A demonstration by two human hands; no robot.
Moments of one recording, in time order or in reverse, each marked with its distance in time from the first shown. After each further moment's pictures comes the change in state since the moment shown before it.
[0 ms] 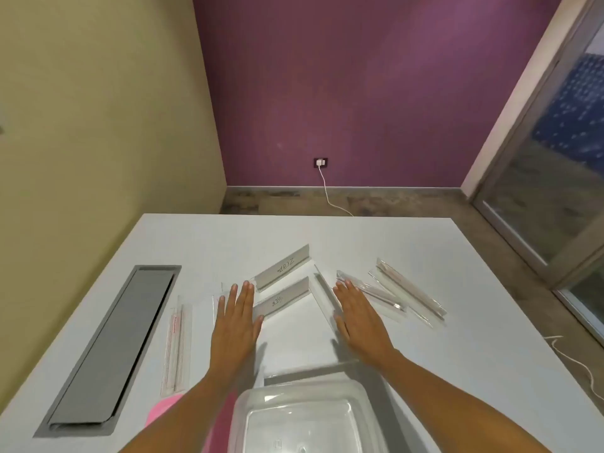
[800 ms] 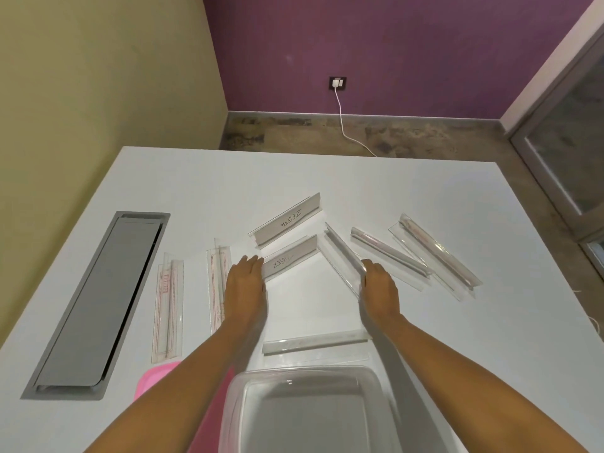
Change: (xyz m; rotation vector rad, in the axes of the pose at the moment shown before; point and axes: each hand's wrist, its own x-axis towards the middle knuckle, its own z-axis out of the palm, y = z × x) left_hand 0.046 0.009 0.061 -0.217 -0.123 -0.150; right_hand 0.035 0.042 0.066 -0.003 -0.267 0.494
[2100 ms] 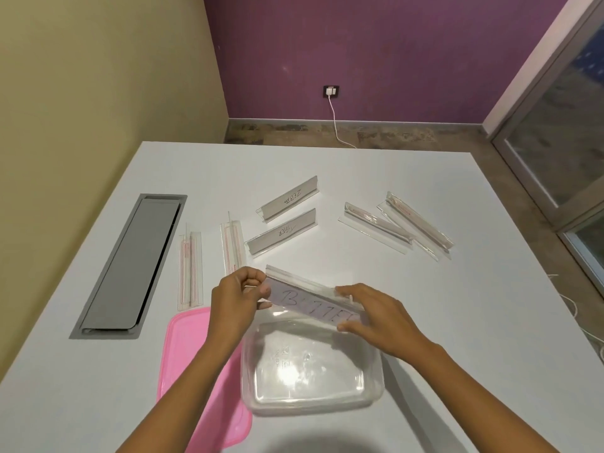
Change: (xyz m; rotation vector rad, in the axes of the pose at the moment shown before) left_hand -0.143 0.027 -0.113 -0.911 -0.056 -0.405; right_hand -0.182 -0.003 -0.076 0.224 -0.153 -0.462
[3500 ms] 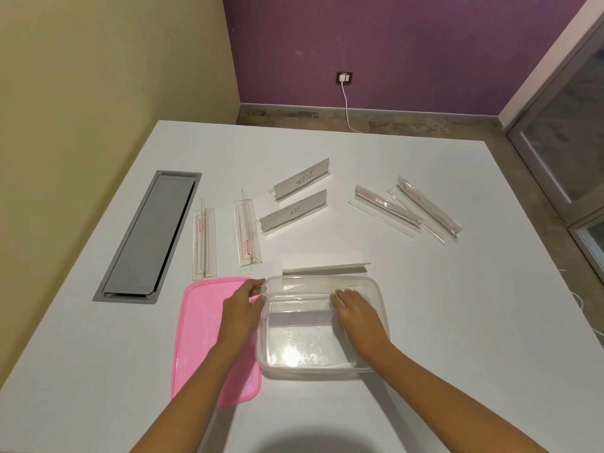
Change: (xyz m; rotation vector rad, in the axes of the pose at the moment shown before) left_hand -0.028 -0.073 -0.005 0.291 -0.030 -0.069; right_hand -0.014 -0.015 0.089 -0.499 0.072 -0.024
